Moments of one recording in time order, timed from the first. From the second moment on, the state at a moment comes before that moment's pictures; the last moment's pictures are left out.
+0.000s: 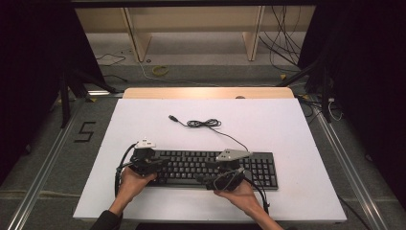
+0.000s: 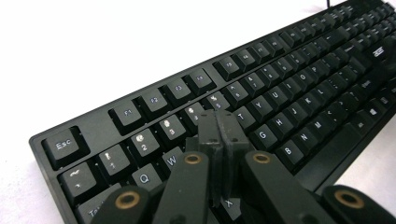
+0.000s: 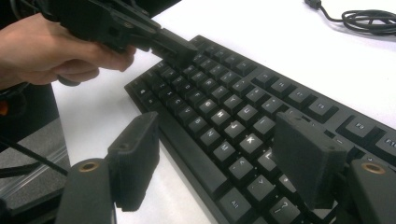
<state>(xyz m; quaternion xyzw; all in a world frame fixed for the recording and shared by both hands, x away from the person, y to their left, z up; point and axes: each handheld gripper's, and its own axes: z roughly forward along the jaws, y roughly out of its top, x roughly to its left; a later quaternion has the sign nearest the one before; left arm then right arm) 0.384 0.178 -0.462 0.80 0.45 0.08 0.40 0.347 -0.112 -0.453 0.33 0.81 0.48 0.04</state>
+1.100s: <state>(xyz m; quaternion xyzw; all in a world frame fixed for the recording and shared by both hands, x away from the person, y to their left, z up) 0.393 0.170 -0.475 0.81 0.45 0.07 0.37 0.340 -0.118 -0.454 0.33 0.81 0.49 0.04</state>
